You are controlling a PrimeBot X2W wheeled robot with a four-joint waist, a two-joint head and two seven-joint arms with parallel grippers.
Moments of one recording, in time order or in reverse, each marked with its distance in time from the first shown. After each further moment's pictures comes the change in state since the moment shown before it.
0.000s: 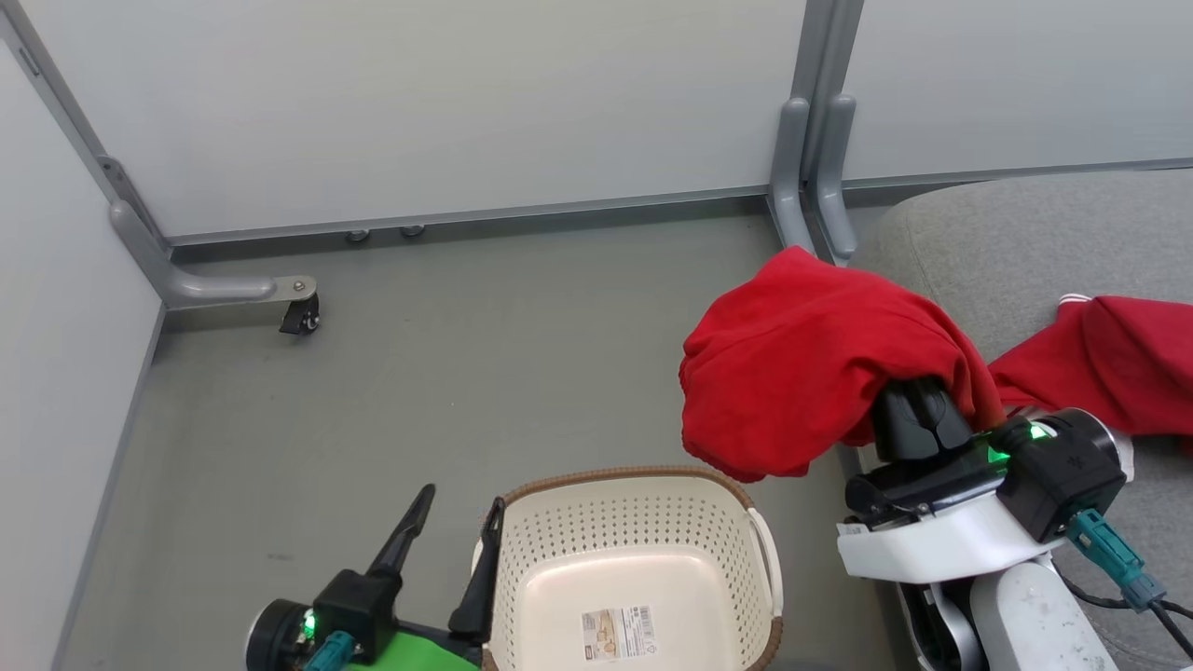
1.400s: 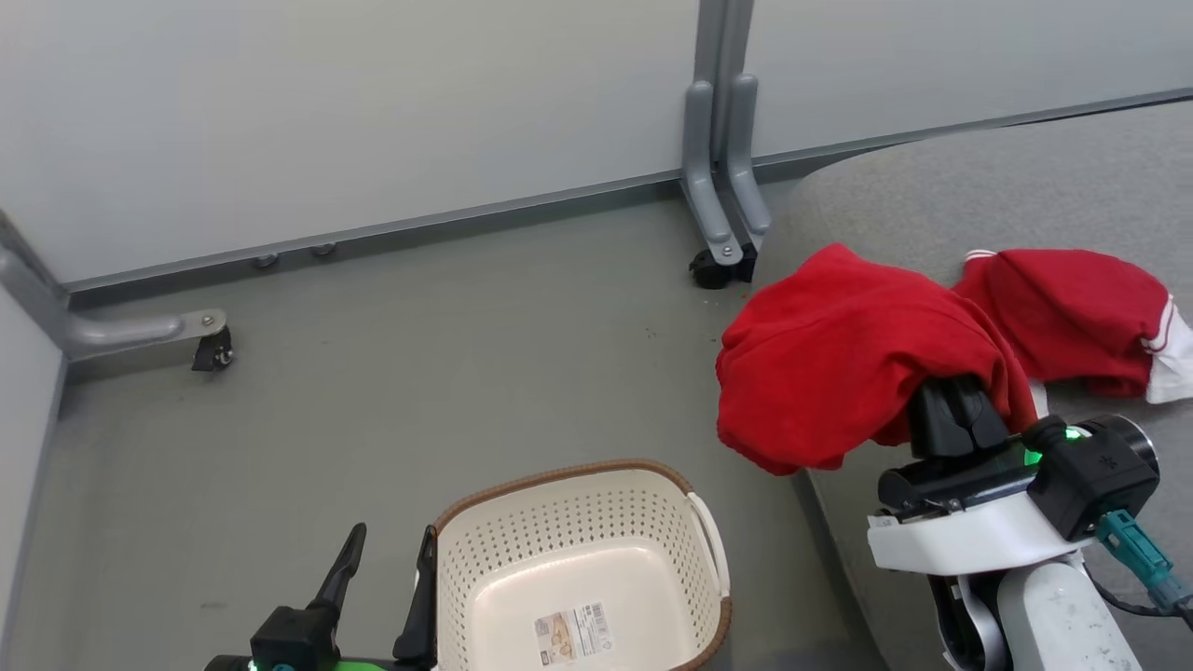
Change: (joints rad) left arm 0.080 -0.010 0.146 0.002 -0.005 0.015 0.000; right arm 0.016 0.000 -0.062 -0.001 -0.023 0.000 0.000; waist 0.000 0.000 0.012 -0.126
